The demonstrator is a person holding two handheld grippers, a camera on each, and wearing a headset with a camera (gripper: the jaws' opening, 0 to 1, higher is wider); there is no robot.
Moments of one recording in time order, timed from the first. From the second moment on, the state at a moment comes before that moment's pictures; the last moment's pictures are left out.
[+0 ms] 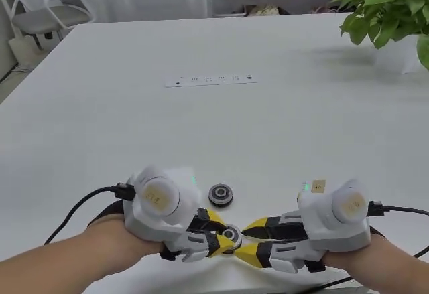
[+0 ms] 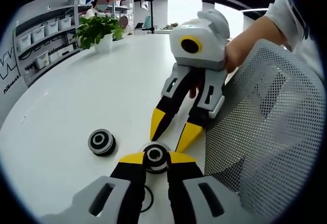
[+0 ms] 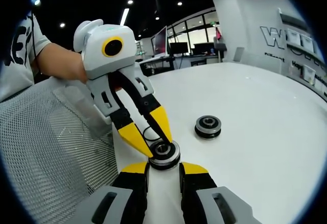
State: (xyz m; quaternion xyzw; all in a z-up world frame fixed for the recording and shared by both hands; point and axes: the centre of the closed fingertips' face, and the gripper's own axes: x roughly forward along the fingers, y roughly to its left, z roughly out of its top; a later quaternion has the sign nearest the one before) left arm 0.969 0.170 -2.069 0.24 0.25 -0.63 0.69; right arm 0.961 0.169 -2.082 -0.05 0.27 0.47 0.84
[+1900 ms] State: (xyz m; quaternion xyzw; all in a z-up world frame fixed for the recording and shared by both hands) left arm 0.971 0.170 -2.069 0.24 0.24 -0.62 0.71; right arm 0.968 0.156 -2.081 0.05 0.30 0.40 0.86
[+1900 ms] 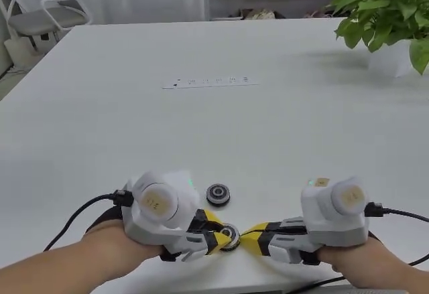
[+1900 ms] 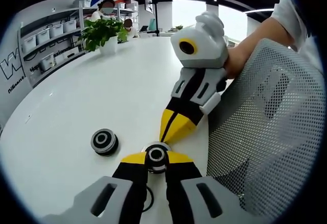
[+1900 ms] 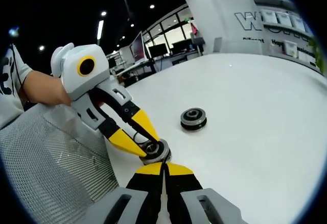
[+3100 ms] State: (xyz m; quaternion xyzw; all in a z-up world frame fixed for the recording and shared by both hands) left arm 0.972 0.170 -2.069 0.24 0.24 -0.61 0.71; right arm 0.970 0.162 -2.070 0.05 0.28 0.40 0.87
